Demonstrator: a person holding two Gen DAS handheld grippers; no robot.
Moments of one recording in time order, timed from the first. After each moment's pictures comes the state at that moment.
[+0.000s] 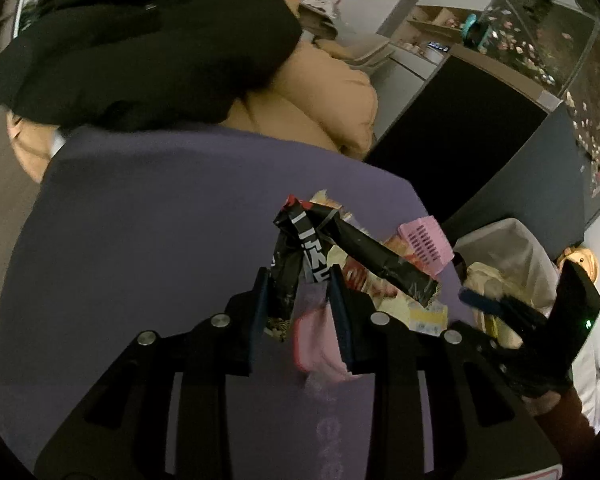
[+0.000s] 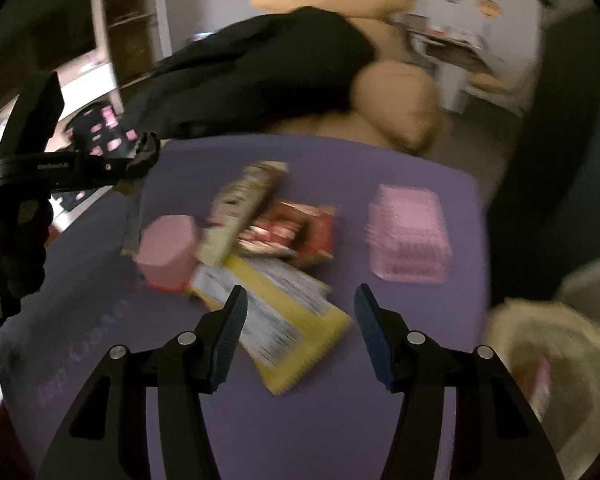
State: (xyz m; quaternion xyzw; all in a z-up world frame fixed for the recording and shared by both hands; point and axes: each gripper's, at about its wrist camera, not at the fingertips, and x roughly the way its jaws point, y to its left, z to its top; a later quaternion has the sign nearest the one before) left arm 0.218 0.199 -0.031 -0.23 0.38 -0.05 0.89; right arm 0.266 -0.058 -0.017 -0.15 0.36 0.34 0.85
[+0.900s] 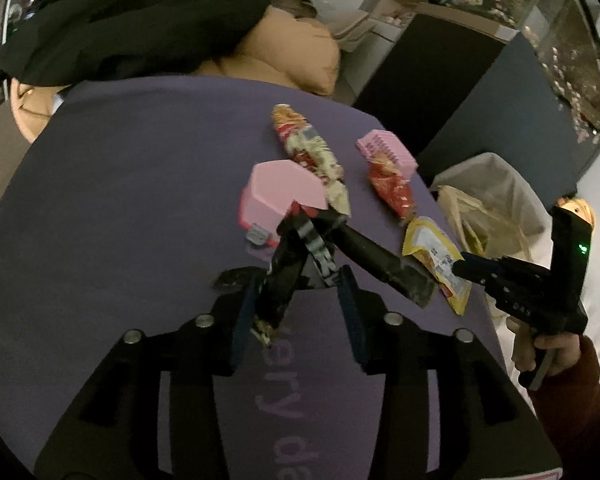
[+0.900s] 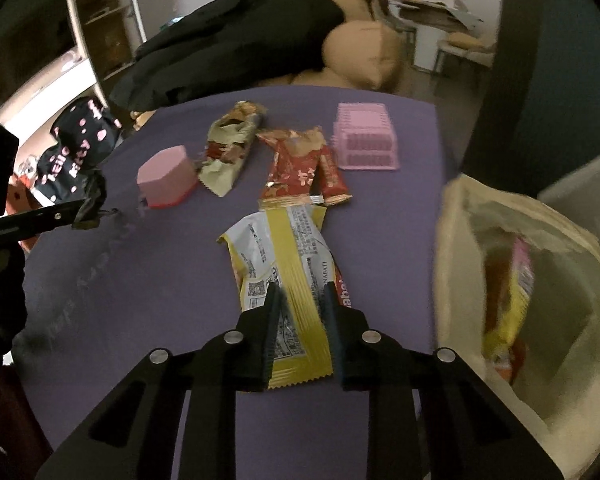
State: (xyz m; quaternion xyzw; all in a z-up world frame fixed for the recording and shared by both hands) left arm 0.140 0.126 -0.045 -0.19 0.40 -0.09 0.89; right arm 0.209 -0.151 -0.027 -0.10 0.43 0.28 0.85
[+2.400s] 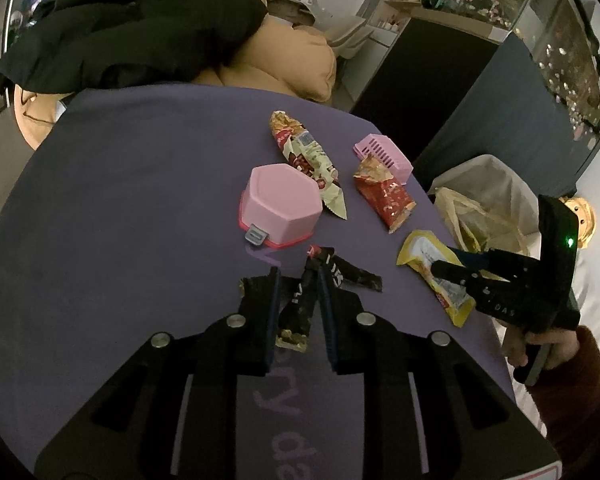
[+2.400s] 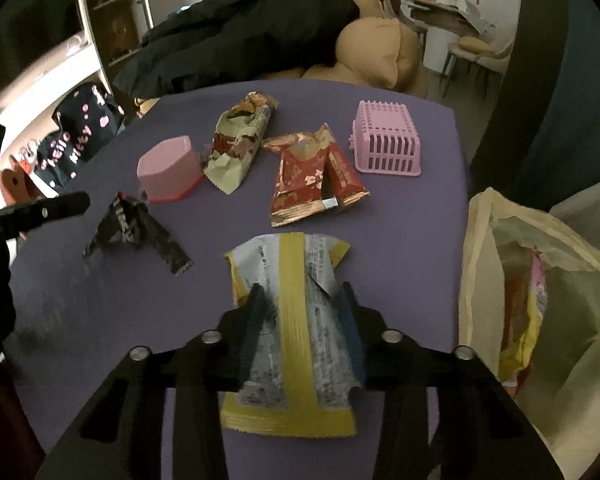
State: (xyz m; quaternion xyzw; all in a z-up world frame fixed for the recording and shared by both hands) left arm 0.133 0.125 -0.044 -0.19 0.39 -0.08 0.90; right arm 0.216 -0.118 -0.036 -0.15 0.43 0.29 0.84
